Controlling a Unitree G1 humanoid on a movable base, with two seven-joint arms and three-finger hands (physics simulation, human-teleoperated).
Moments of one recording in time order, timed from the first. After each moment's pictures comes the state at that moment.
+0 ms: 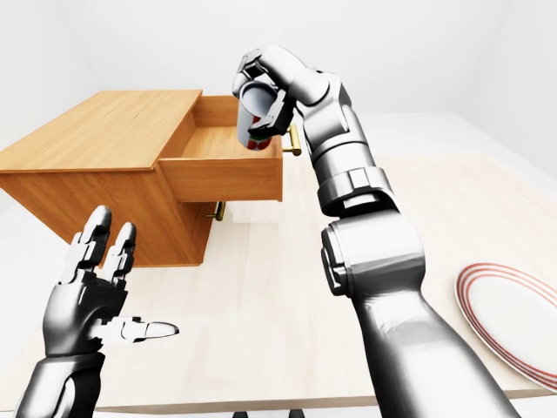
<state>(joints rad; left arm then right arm) 0.35 -0.02 0.15 -0.70 -0.15 0.08 -0.23 -1.55 -0.21 -0.08 1.13 -0.49 0.09 0.43</state>
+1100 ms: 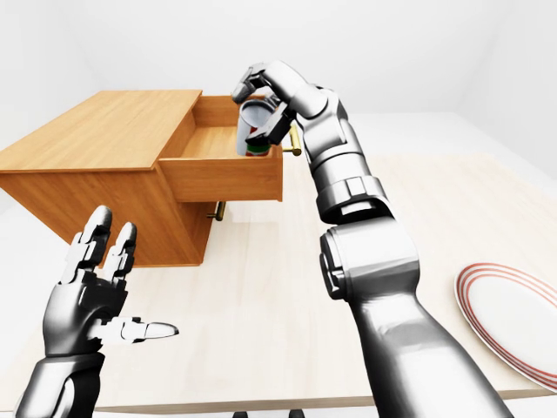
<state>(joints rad) 0.35 -0.02 0.15 -0.70 -0.15 0.08 -0.23 -1.51 -0.20 -0.10 1.14 -0.48 0.09 0.40</state>
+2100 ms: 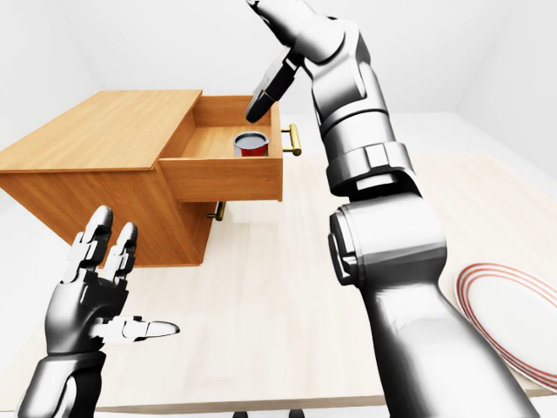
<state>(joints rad) 0.34 -0.01 0.15 -0.69 -0.15 0.08 -0.23 -1.64 -0.26 -0.07 1.09 -0.52 0.09 0.46</state>
